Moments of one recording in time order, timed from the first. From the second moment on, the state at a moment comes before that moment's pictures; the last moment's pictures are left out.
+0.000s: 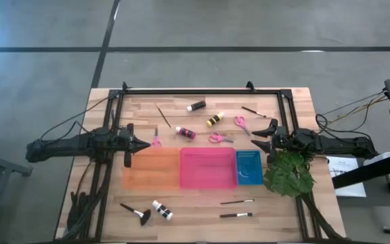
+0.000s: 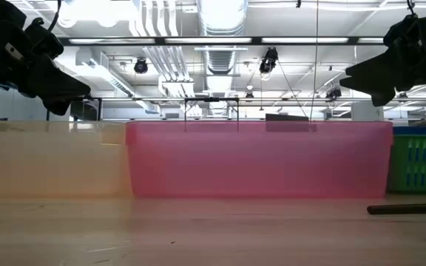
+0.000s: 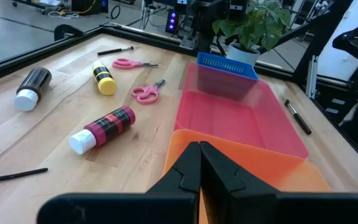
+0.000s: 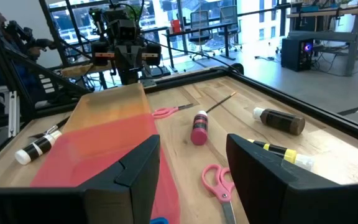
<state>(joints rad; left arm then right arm) 0.07 0.08 0.09 -0.25 0.02 -0.21 0.00 0.07 0.03 -0.02 0.20 0.21</state>
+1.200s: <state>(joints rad) 0.07 0.08 0.09 -0.25 0.02 -0.21 0.00 0.07 0.03 0.16 0.45 1.01</state>
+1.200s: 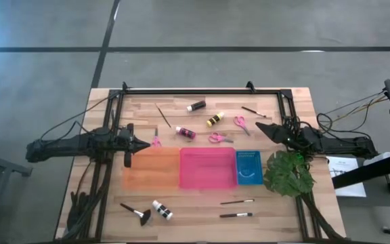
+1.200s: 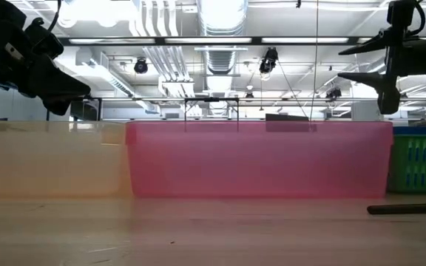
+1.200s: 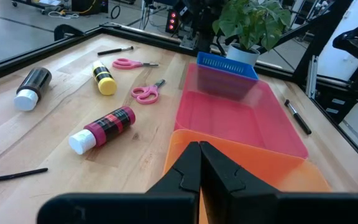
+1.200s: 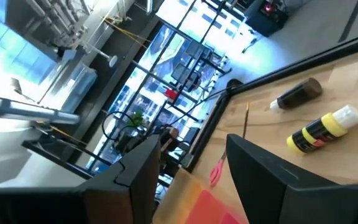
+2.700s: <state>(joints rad) 0.07 0.09 0.14 0.80 -0.17 -0.52 0.00 0.09 0.06 0.61 0.29 0.76</state>
